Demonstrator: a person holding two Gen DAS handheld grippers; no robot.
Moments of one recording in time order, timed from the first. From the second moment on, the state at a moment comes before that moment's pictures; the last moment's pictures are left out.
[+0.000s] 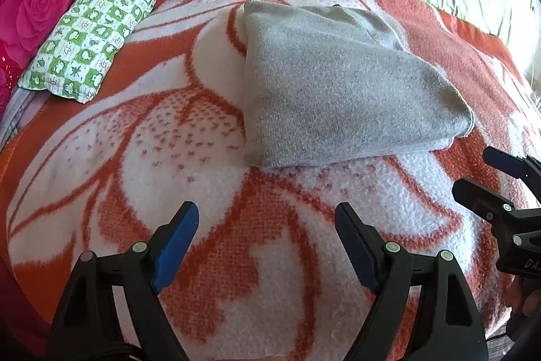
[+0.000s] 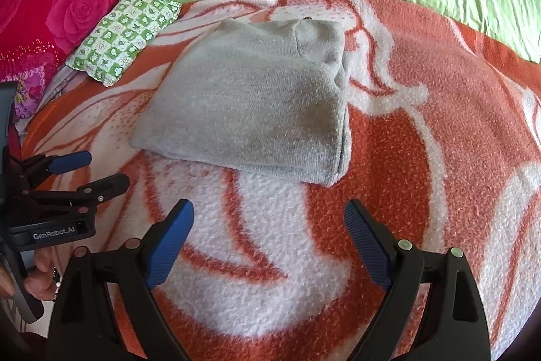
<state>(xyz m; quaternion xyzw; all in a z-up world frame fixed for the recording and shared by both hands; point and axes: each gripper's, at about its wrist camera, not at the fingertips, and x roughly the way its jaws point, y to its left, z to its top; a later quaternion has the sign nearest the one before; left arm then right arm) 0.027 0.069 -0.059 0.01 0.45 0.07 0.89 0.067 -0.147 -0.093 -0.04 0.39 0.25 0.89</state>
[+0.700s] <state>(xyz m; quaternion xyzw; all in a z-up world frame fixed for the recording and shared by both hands) 0.019 0.069 -0.037 -0.01 0.43 0.07 0.90 0.055 -0.144 -0.076 -0.05 0.36 0.25 0.90</state>
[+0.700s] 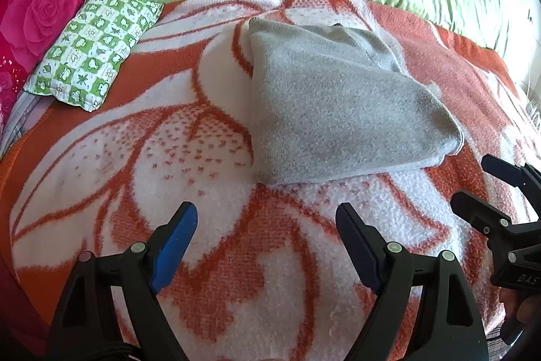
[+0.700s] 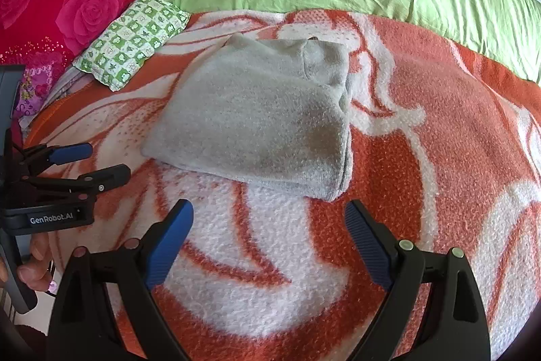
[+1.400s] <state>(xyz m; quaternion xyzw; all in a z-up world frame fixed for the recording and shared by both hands) 0.015 0.073 -0.031 -0.01 0.43 0.08 0.90 0.051 -0.144 -0.067 -0.04 0.36 0.25 0.90</state>
